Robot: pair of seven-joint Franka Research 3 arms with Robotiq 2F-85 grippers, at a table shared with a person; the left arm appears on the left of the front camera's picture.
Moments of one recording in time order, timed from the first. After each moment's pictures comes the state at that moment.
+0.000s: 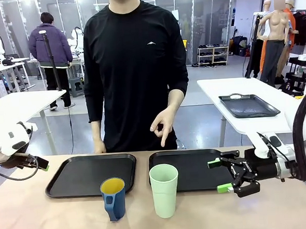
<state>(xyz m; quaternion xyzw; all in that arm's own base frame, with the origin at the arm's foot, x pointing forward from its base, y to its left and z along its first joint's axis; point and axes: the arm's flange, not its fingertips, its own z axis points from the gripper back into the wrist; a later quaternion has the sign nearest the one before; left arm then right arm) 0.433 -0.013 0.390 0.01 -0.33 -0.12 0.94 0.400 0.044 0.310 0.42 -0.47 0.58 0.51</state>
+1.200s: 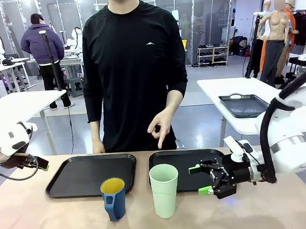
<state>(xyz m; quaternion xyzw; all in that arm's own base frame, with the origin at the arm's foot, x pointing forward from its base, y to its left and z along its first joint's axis) 0.433 -0.013 0.390 0.01 -0.33 -0.12 0.94 0.443 0.096 0.260 0.50 -0.45 0.57 0.48</state>
